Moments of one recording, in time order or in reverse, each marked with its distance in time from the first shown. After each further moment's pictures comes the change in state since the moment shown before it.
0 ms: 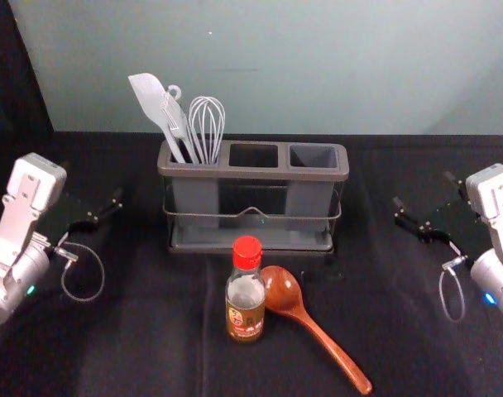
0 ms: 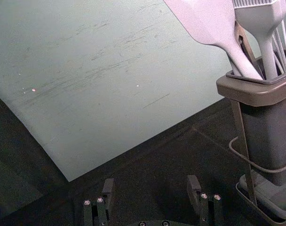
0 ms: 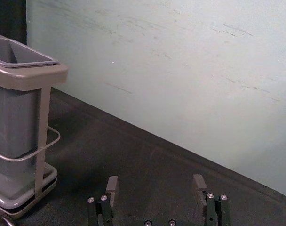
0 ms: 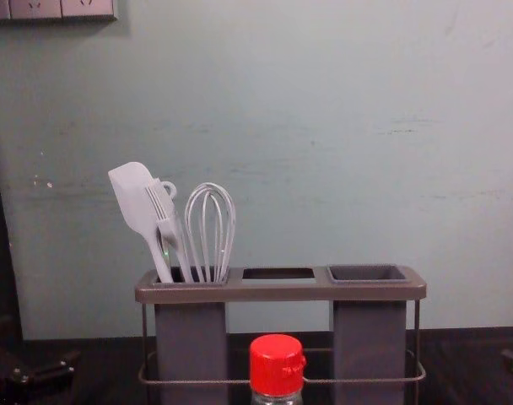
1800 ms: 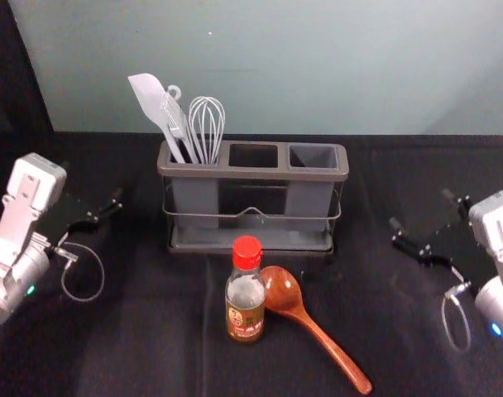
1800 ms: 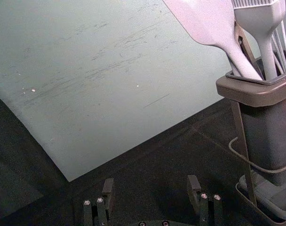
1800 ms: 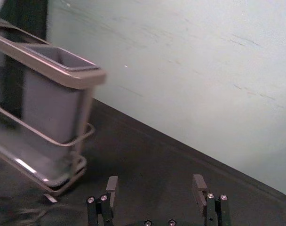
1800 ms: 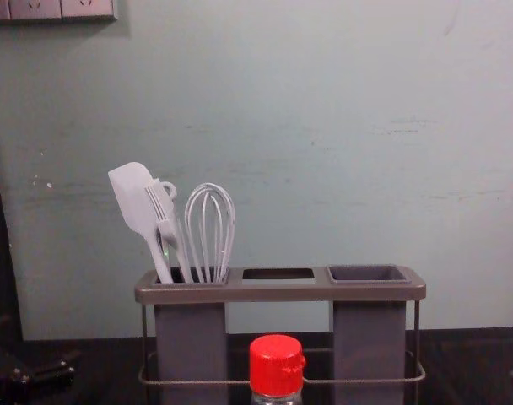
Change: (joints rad) left arm 0.000 0.000 0.000 0.000 0.000 0.000 0.000; right arm -0.144 0.044 0.044 -0.154 -0.043 -0.003 -0.016
